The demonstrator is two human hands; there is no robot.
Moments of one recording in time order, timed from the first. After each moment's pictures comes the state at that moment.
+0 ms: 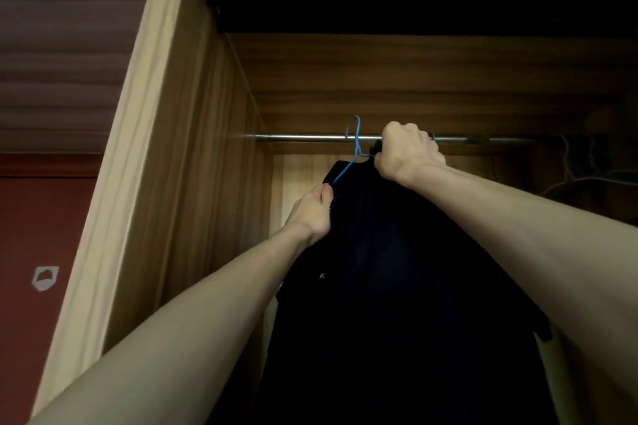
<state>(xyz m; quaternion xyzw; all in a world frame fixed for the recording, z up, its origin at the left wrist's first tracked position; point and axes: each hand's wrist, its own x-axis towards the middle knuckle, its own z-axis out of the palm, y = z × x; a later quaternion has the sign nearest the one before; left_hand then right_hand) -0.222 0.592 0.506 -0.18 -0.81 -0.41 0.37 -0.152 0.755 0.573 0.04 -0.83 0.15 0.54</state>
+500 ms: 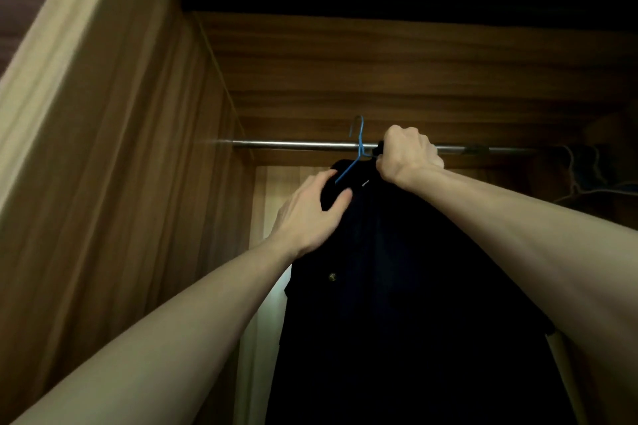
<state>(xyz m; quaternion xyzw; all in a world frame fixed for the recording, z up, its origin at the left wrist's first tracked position) -0.274 0.599 0.528 -0.28 -0.75 -0.29 0.53 -0.225 0.772 0.605 0.02 -0.80 0.15 0.58</state>
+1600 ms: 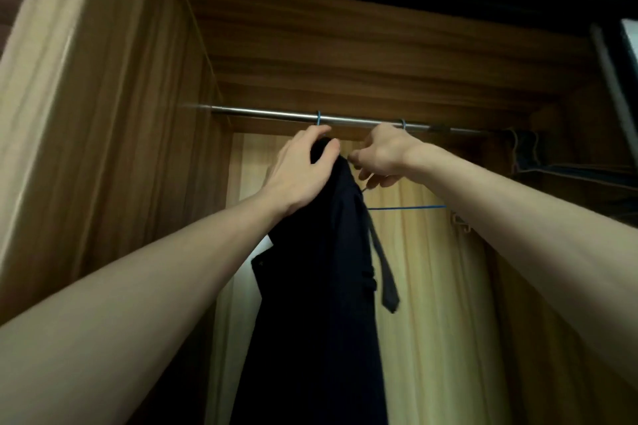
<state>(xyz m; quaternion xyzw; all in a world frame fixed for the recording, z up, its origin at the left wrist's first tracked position) -0.199 0.621 0.522 -0.32 -0.73 -0.34 0.50 -0.153 0.780 0.563 0.08 -0.88 0.28 0.37</state>
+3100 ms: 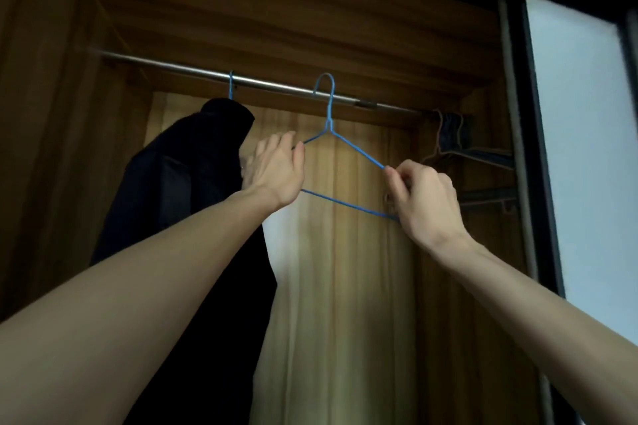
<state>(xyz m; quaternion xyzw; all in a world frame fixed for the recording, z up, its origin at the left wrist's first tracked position) -0.258 0.768 0.493 -0.19 -0.80 -0.25 0.52 -0.164 0.983 0.443 0.07 -0.78 0.21 0.59</state>
